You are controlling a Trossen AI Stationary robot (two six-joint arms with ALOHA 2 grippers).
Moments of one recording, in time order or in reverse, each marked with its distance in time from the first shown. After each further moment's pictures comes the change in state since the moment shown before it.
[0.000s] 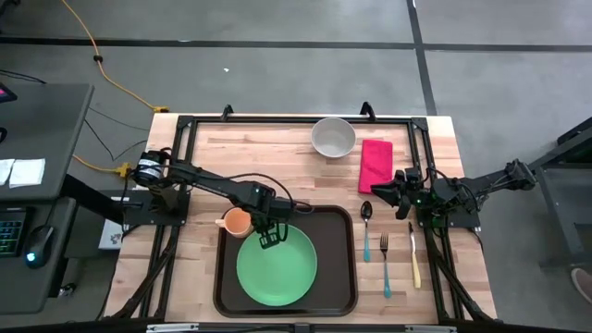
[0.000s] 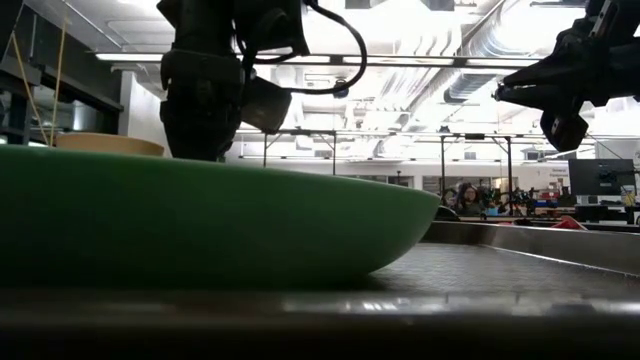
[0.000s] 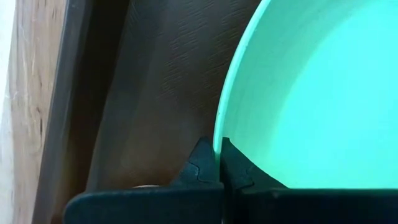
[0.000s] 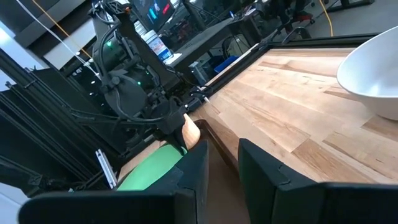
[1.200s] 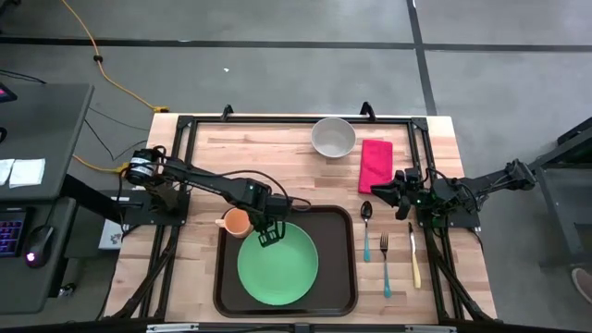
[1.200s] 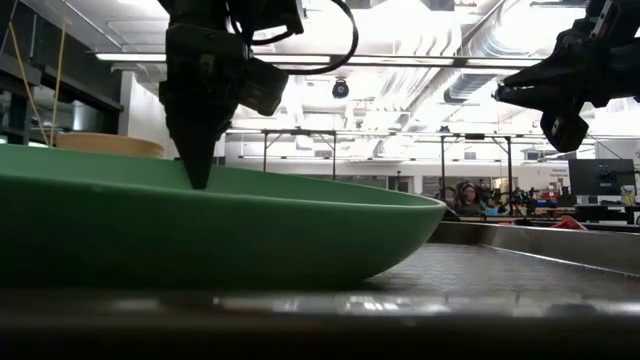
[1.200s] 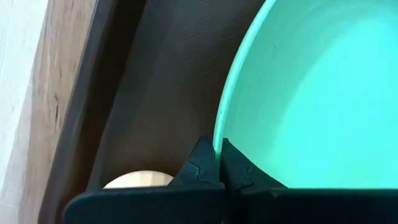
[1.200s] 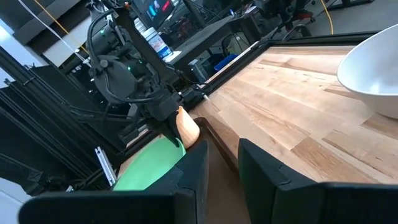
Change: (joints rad) left arm 0.000 -0.066 -0.001 -0.013 -0.007 -0.059; right arm 0.000 0.000 0.000 -0.008 -0.006 -0.001
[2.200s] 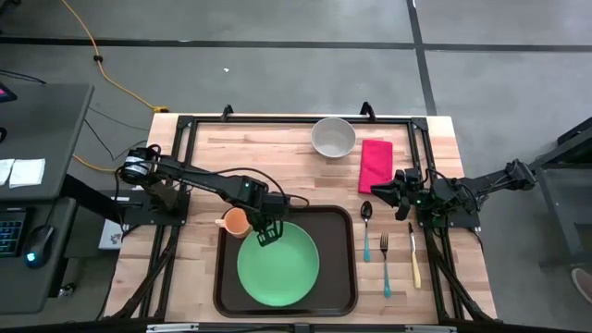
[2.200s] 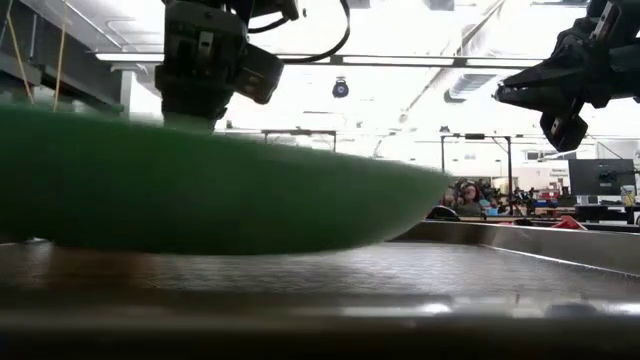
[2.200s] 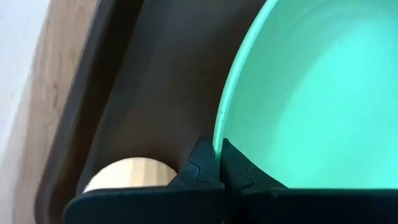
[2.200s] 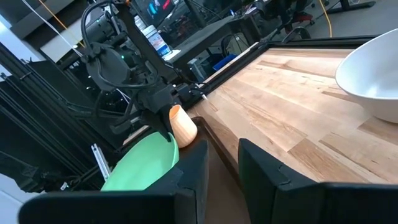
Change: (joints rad) left arm 0.000 -0.045 0.000 -0.015 0.026 -0.041; right arm 0.000 0.000 0.000 -0.005 0.001 -0.026
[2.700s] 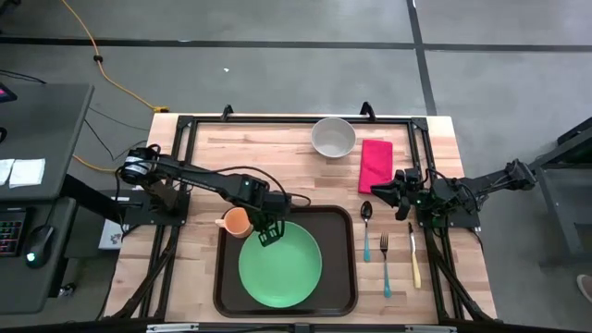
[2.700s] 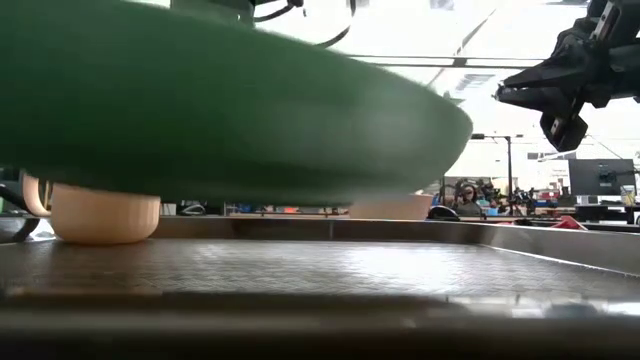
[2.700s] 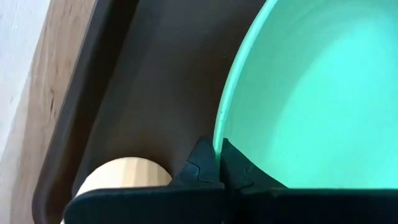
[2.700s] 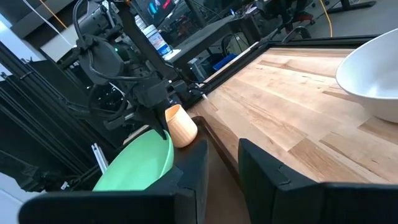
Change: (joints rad) left arm 0.000 0.000 0.046 -0.030 0.015 -0.001; right arm 0.000 0.000 0.000 -0.001 -0.002 0.000
